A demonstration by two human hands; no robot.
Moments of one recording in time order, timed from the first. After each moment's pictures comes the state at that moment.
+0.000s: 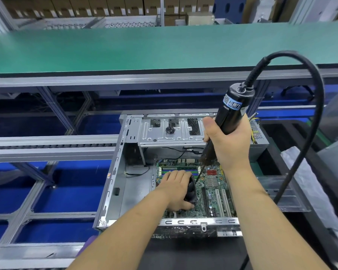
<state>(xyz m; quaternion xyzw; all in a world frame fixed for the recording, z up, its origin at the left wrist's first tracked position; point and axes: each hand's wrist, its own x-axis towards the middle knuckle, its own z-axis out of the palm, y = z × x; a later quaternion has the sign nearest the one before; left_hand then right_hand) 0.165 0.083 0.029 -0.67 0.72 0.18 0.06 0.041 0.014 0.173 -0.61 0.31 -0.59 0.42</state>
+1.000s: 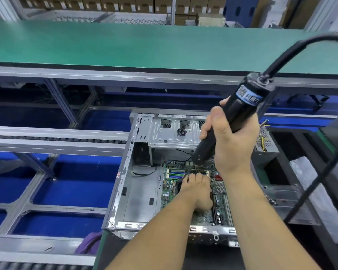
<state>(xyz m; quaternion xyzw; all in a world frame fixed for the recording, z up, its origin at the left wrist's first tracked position) 0.129 0.052 0.021 -0.72 0.64 0.26 0.01 0.083 0.035 0.194 -0.56 0.20 -0.63 0.50</state>
